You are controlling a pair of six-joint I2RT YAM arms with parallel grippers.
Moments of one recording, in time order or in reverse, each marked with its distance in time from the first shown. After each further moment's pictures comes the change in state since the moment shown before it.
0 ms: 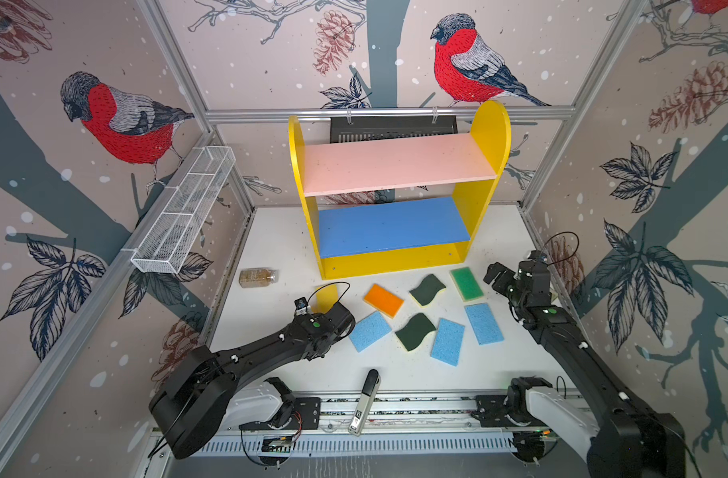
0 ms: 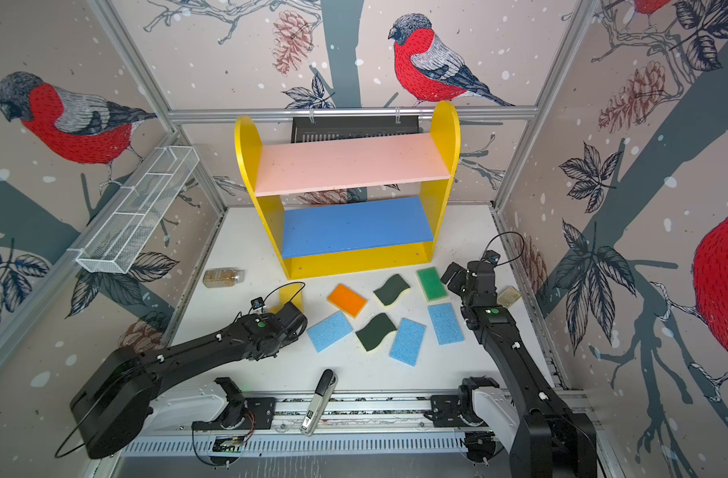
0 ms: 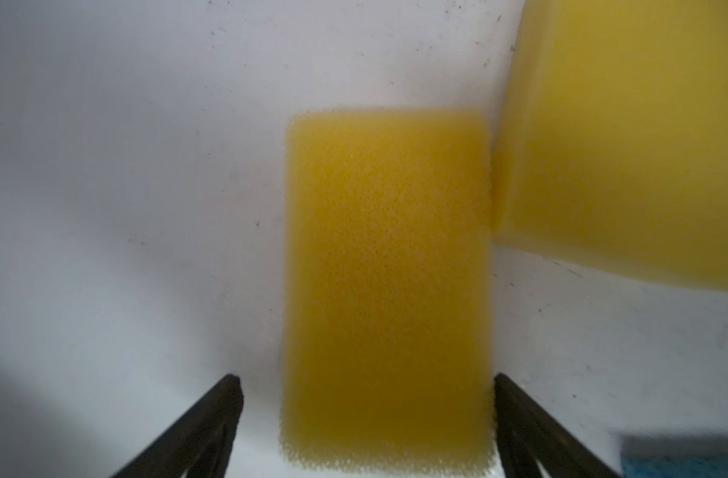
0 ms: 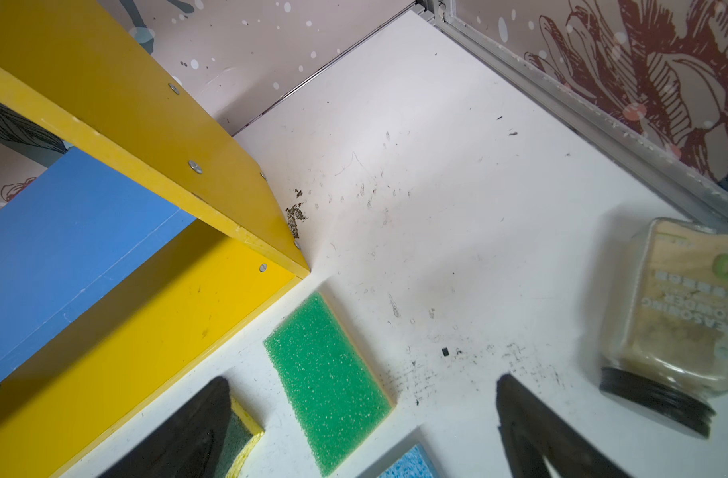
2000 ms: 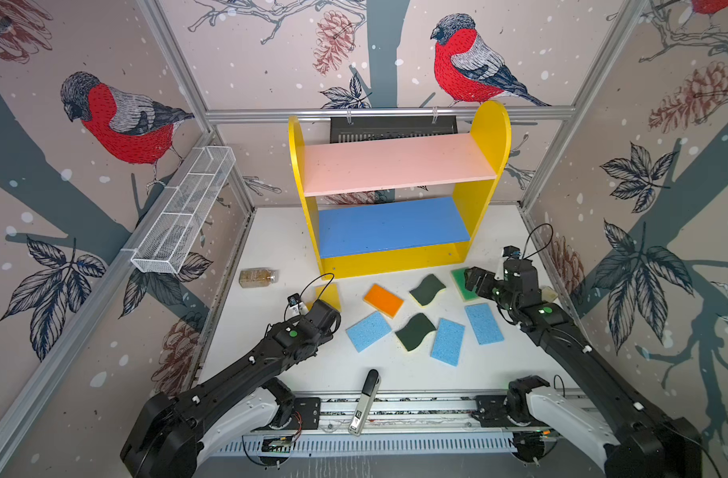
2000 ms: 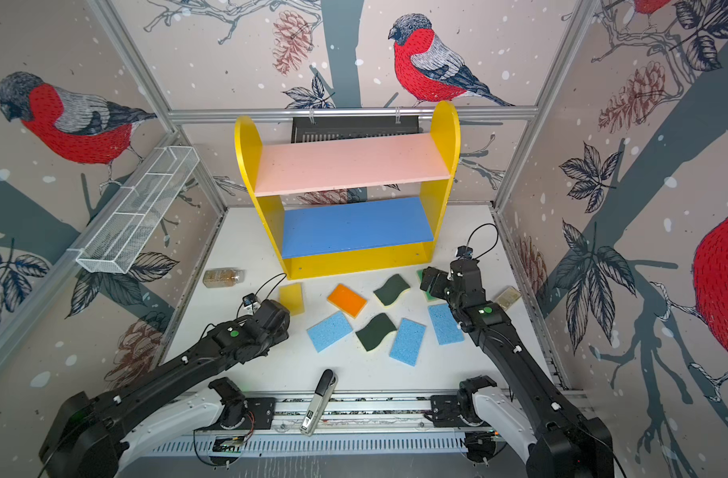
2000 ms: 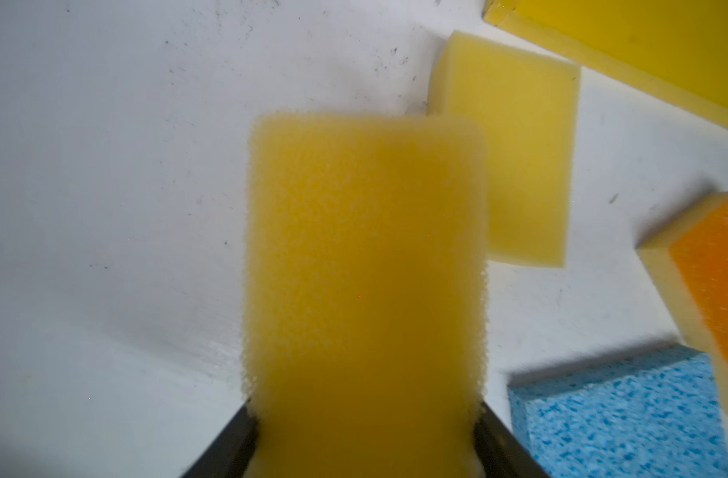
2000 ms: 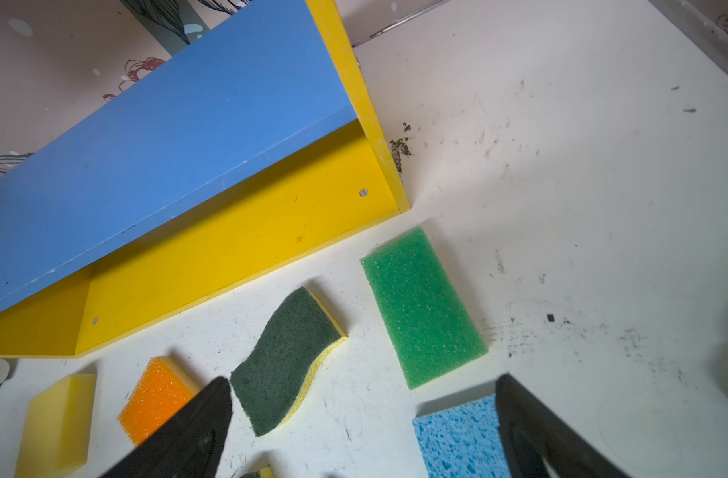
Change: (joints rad) left arm 0.081 -0.298 -0.028 0.014 0.122 0.137; right arm 0.200 -0.039 0.096 -0.154 -0.101 -0.054
